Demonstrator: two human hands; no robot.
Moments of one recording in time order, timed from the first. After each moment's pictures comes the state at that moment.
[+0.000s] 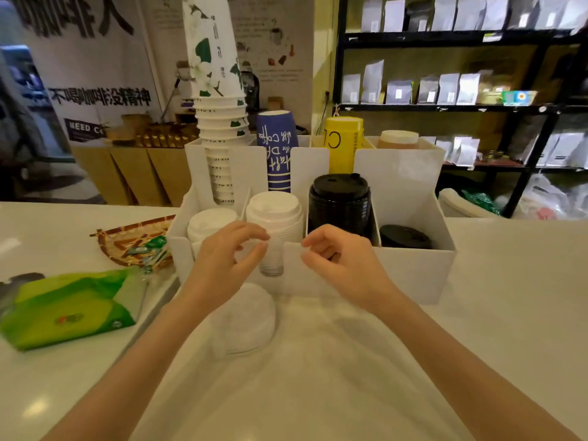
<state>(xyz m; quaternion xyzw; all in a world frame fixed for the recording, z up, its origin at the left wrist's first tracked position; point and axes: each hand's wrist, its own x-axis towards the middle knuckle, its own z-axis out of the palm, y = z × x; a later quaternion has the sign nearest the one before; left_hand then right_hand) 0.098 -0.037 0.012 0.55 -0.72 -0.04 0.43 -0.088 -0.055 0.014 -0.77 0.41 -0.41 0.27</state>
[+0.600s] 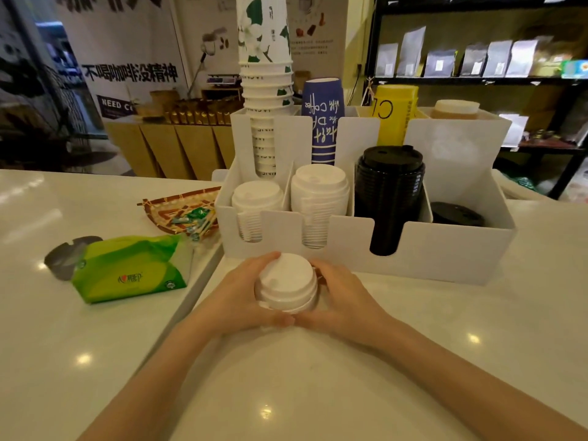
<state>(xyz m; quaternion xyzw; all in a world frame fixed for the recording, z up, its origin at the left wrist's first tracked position) 0.147 0.007 -0.050 0.63 -0.71 -0.21 0.24 -0.035 -0.032 -0.062 -0.83 0.42 -0.25 0.25</state>
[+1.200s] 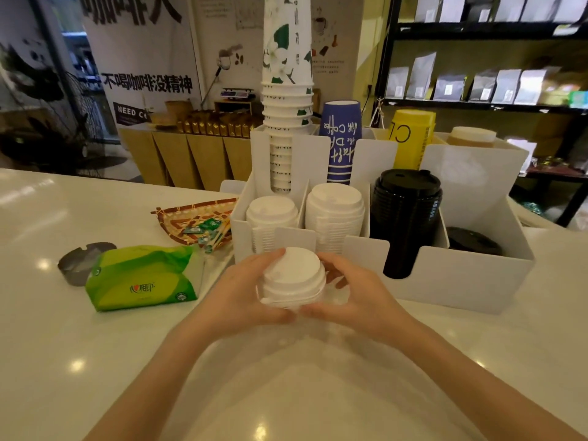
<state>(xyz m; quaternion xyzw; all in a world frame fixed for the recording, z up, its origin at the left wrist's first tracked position) 0.151 0.016 -0.014 0.63 -0.70 -0.16 0.28 -0.037 -0.033 -0.021 -0.83 0.37 -0.29 0.30</state>
